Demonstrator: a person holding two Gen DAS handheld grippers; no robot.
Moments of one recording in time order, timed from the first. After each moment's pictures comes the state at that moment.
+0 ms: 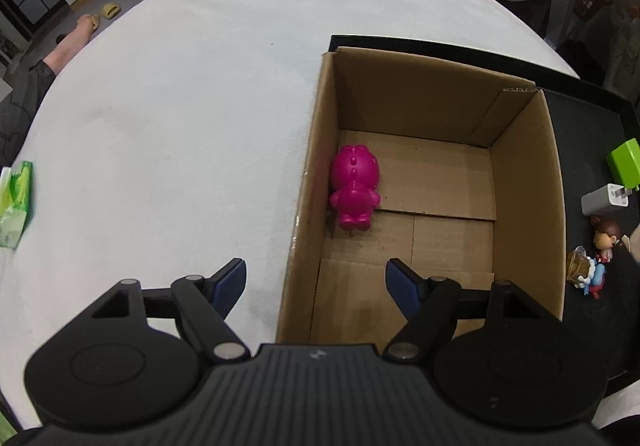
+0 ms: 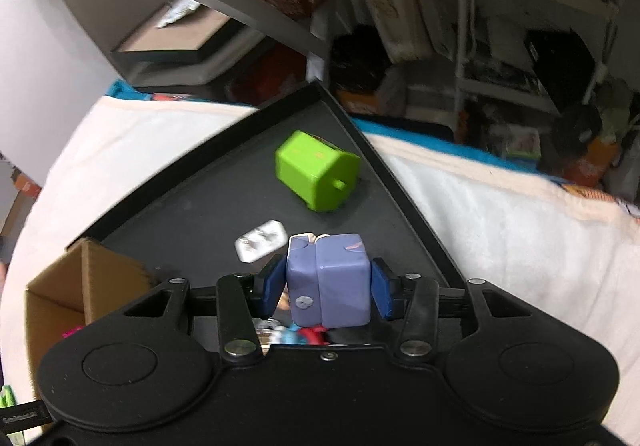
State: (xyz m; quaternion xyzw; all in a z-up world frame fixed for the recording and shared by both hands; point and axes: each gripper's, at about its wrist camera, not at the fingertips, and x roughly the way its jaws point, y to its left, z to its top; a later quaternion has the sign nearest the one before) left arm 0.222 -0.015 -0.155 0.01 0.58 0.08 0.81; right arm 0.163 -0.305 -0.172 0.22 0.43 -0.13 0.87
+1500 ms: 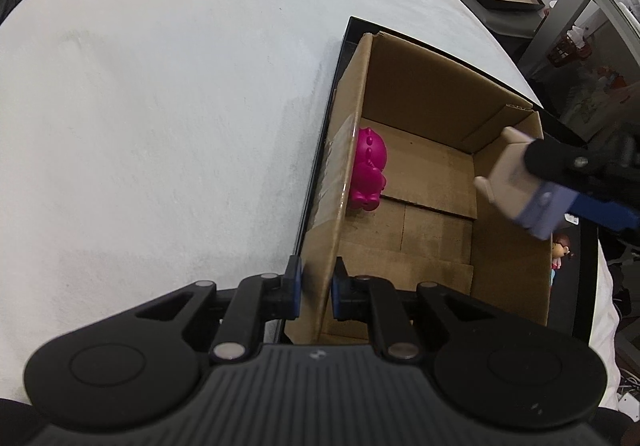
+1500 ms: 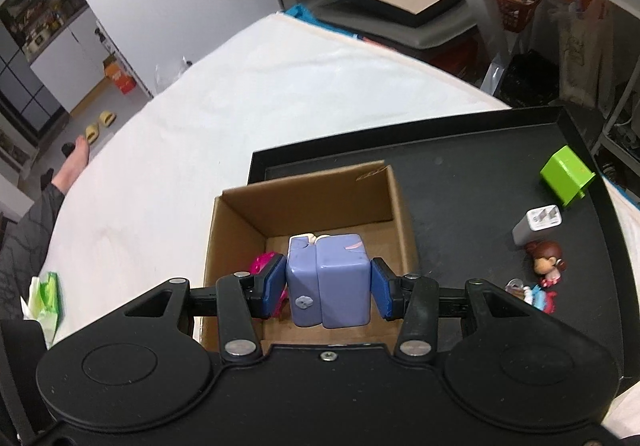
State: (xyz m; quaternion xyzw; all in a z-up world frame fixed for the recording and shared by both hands) left arm 0.203 0.056 -0.170 -0.13 0.58 0.00 0.80; right arm 0.195 -0.102 -0.120 0.11 0.48 0.03 0.87
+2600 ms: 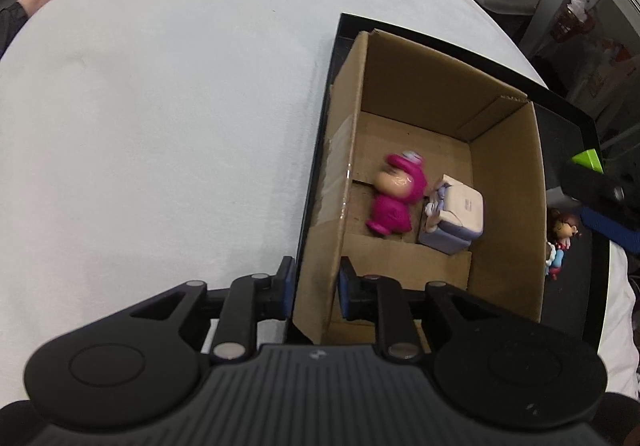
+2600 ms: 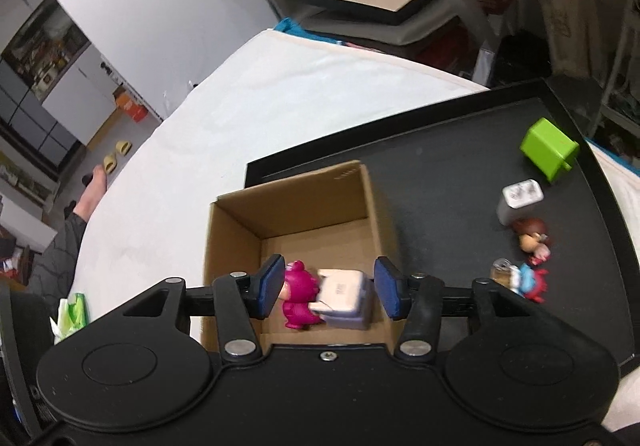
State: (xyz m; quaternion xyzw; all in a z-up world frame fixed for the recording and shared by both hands) left arm 0.212 0.040 -0.158 -0.08 0.60 0.01 0.80; right arm 0.164 -0.161 -0.115 0.18 0.46 0.04 0.87
